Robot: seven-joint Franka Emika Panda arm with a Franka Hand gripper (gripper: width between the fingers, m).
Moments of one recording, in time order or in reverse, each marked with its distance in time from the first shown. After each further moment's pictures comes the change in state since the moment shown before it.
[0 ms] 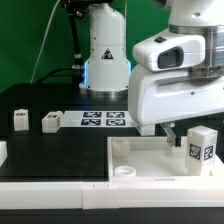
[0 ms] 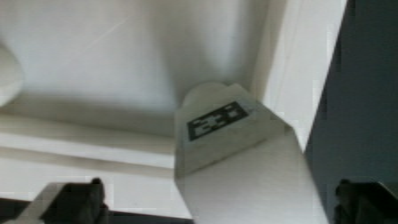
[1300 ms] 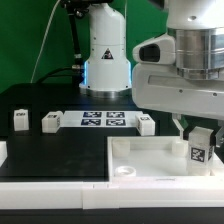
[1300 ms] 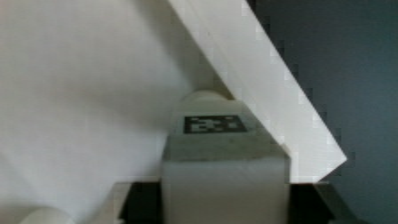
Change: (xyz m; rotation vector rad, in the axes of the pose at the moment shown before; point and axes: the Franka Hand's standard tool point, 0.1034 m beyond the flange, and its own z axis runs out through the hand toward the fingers) arm -0.001 -0.004 0.003 0.032 -0.006 0.988
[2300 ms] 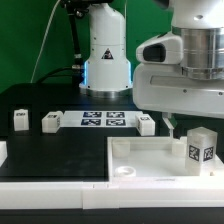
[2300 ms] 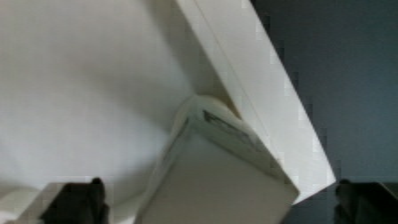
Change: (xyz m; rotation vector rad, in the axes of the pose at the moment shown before) arm -0.003 -0.002 0.002 -0.020 0.004 -0.367
